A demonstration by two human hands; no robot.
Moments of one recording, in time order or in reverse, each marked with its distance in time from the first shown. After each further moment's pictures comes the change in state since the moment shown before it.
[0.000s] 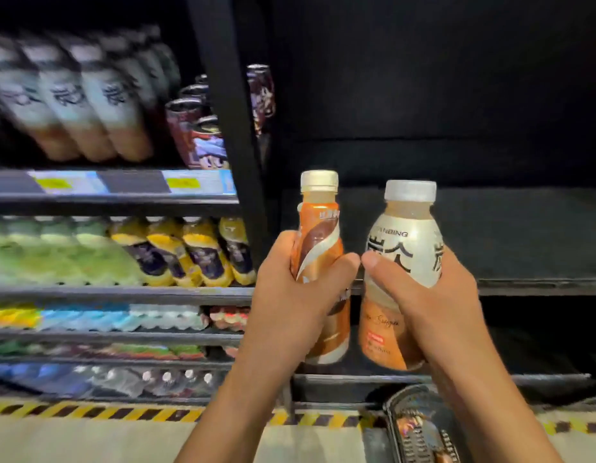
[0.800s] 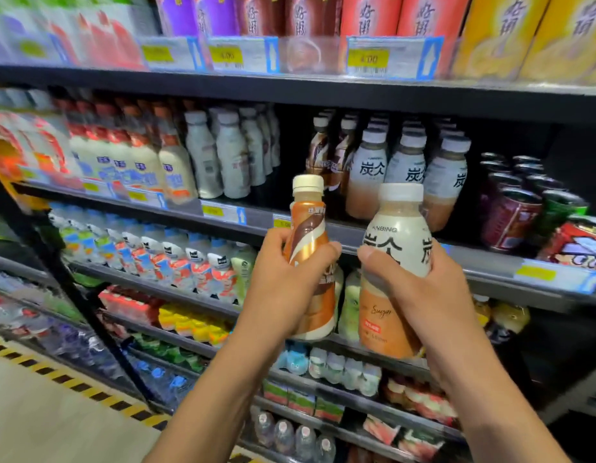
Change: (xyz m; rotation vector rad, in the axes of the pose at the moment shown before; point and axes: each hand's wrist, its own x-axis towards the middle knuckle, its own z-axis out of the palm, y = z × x) left_hand 0.040 0.029 -0.454 -0.013 0.320 0.058; right_hand -0.084 -0.138 0.424 0.049 -0.278 -0.196
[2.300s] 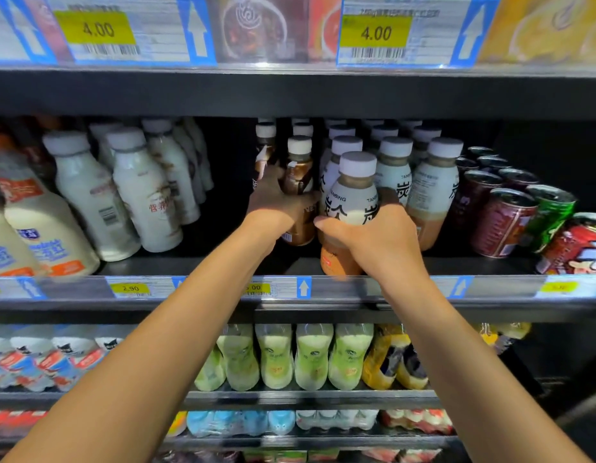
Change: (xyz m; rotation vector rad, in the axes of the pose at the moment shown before) left_hand 0.278 -0.019 0.058 0.284 -0.223 0.157; right_hand 0.178 0.015 0.059 -0.368 0.365 0.037
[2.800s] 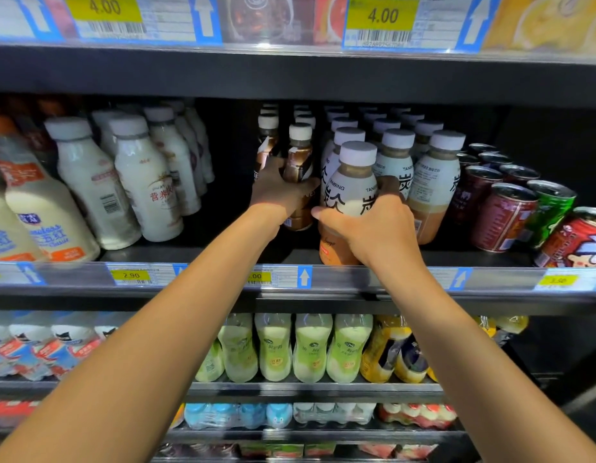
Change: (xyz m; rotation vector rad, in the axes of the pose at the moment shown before) left_hand 0.006 -0.003 0.004 -0.052 0.012 -0.016; right_hand -0.001 -0.002 0.004 -0.109 0.014 -0.013
